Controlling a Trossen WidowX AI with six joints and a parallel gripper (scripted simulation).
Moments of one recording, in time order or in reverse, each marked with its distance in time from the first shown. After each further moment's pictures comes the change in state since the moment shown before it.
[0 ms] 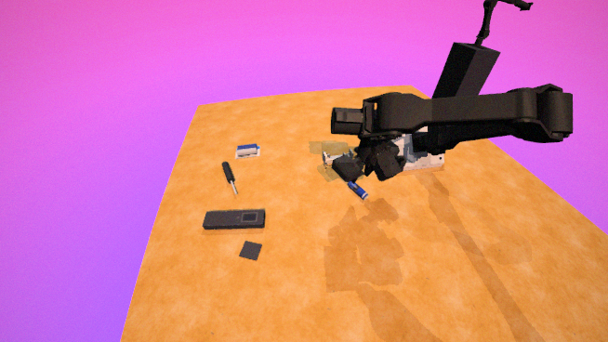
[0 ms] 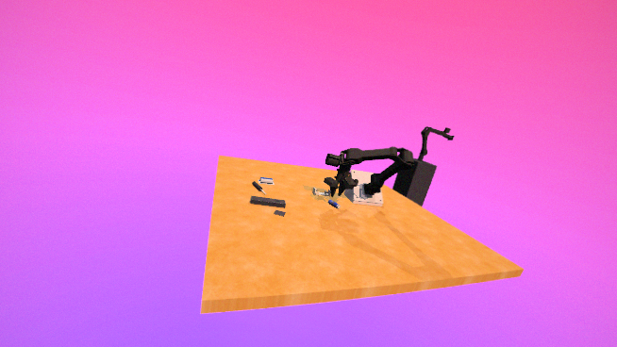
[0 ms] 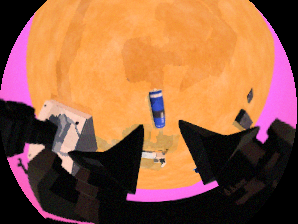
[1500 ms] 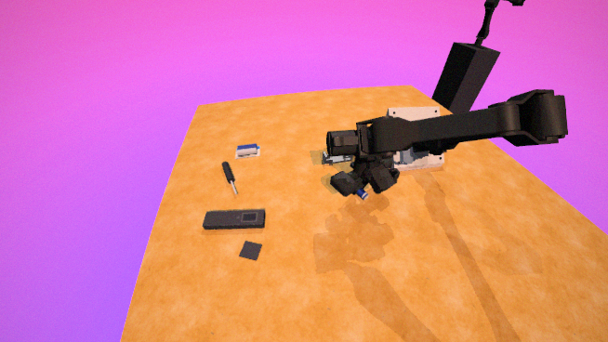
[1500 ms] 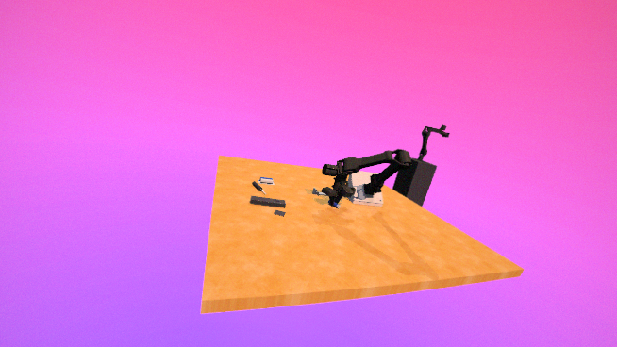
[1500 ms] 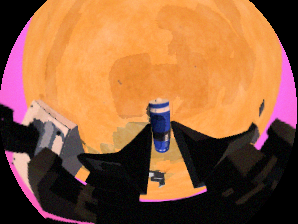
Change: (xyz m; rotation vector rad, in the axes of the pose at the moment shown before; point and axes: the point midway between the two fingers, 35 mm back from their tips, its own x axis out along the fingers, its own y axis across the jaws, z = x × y) arm 0.048 -0.002 0.007 -0.054 -0.056 0.006
